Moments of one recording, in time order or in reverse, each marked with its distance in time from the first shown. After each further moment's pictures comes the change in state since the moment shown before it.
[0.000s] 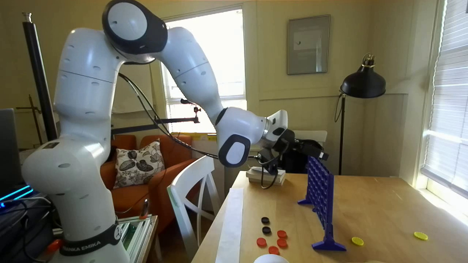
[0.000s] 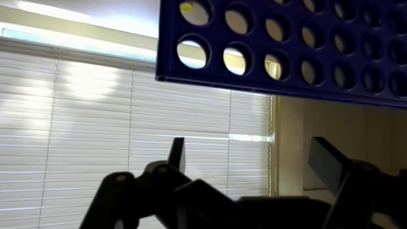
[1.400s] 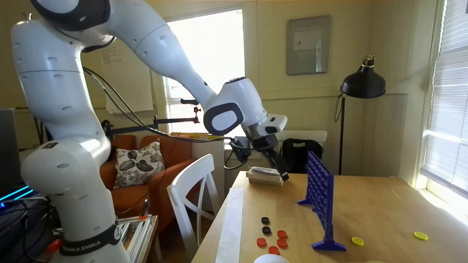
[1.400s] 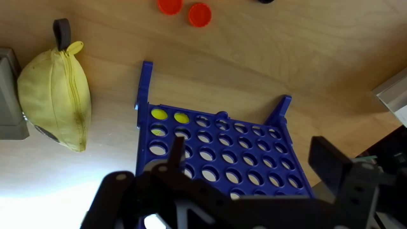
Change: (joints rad) arm -0.013 -0.342 0.003 -0.104 -0.018 -0.922 0.068
